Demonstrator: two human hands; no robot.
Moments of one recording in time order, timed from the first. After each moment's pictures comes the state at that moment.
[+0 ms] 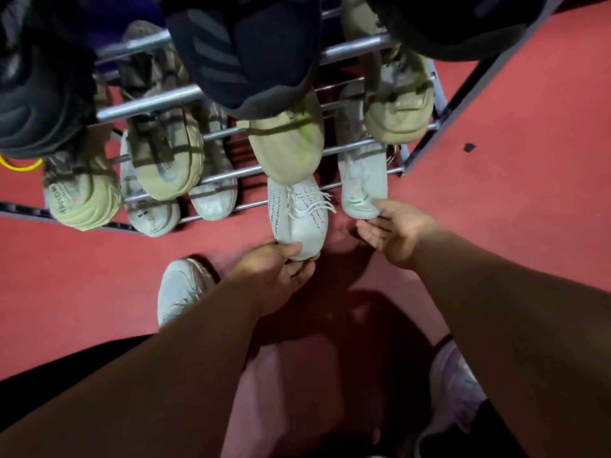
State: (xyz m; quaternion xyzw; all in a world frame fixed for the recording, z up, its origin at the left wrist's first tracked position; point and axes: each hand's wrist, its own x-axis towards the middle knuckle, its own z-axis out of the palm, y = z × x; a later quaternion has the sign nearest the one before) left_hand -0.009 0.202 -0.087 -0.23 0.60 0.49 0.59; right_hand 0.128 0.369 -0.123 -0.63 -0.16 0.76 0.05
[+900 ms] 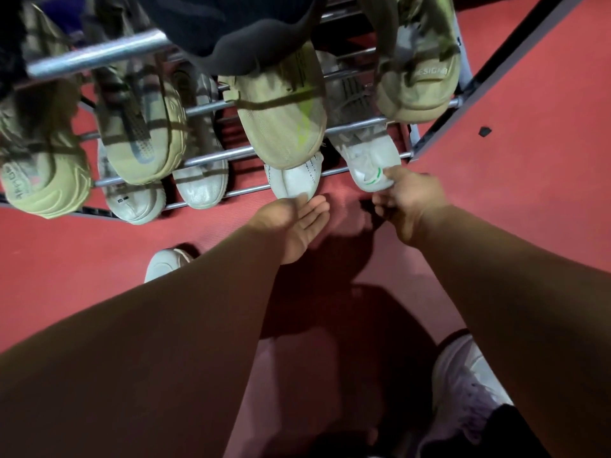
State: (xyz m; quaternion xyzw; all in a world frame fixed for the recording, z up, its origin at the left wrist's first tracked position) left_hand -0.022 0.258 -0.126 -0.26 0.57 0.53 0.57; right_hand 0.108 0.386 -0.129 -0.66 -0.32 0.67 0.13
